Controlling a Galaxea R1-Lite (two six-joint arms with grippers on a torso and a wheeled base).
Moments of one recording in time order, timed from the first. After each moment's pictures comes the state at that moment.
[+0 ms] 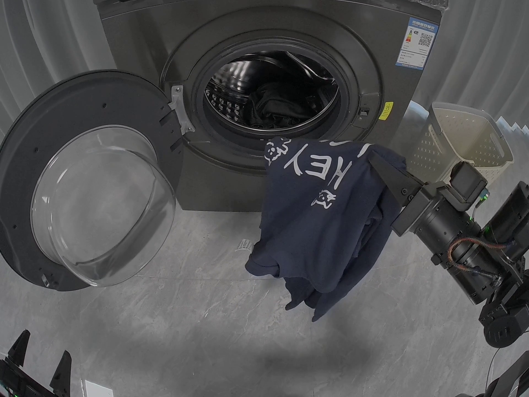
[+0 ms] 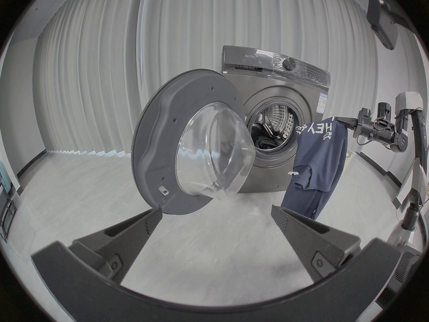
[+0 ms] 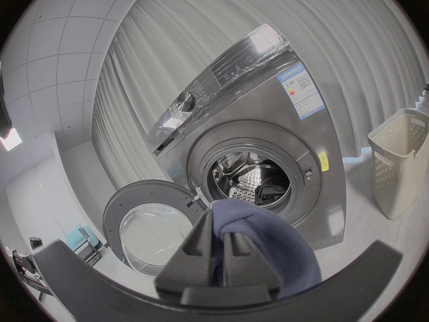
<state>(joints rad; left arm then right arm) -0.01 0.02 -0.02 0.00 0.00 -0.03 0.70 1.63 -0.47 -1.51 -0.10 0.25</state>
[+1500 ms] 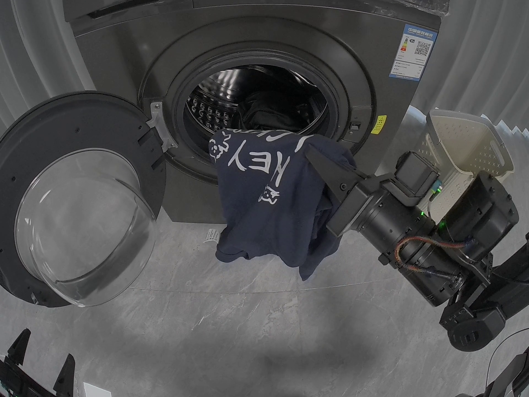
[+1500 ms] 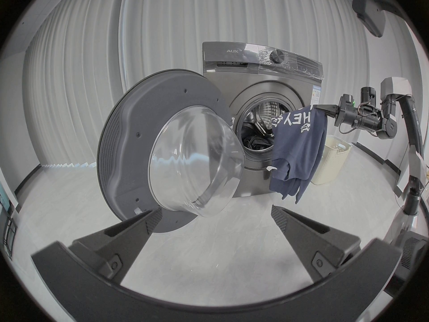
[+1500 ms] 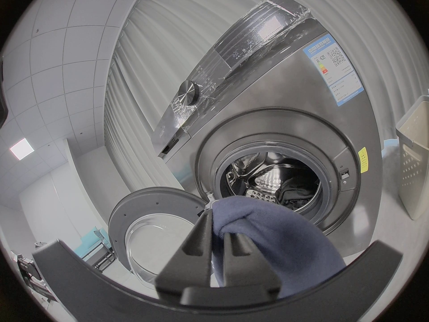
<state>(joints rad) 0.00 0.02 -0.02 0.00 -0.03 0.05 0.83 1.78 -0.67 -1.49 -0.10 0.26</state>
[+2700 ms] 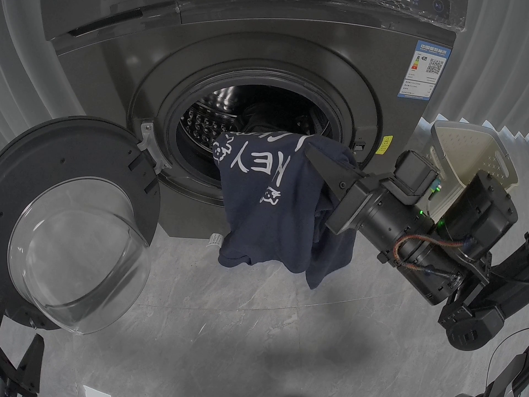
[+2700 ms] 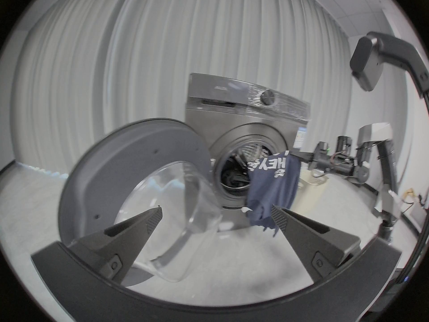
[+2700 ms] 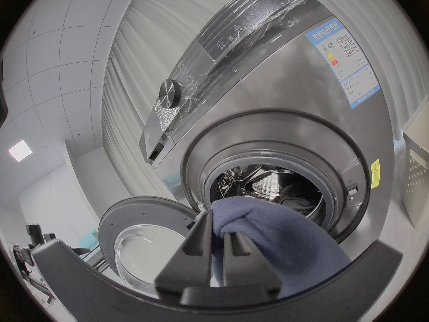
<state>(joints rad) -0.06 0.13 -0.23 -0.05 -0.16 -0.04 0.83 1.78 -0.67 -1.49 -0.11 0.26</state>
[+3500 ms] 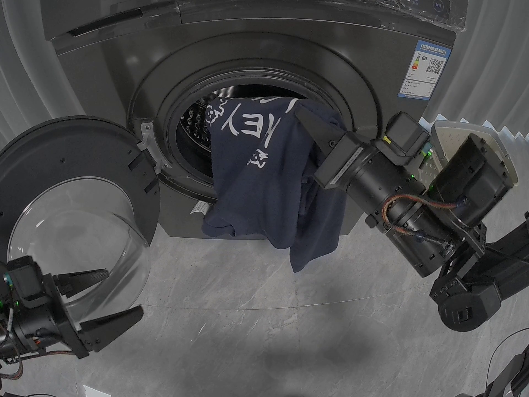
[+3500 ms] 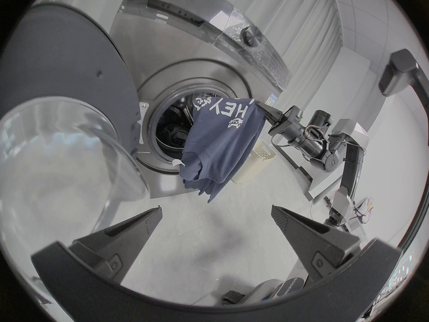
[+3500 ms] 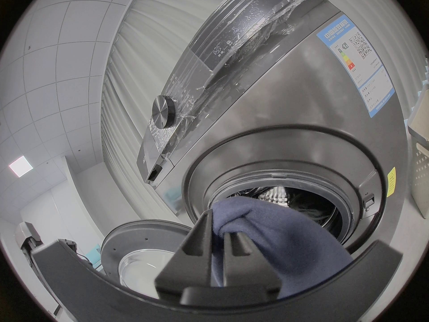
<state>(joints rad) -0.32 0.94 -0.27 -0.48 -0.38 -0.12 0.82 1.80 -0.85 -1.40 -0.11 0.33</state>
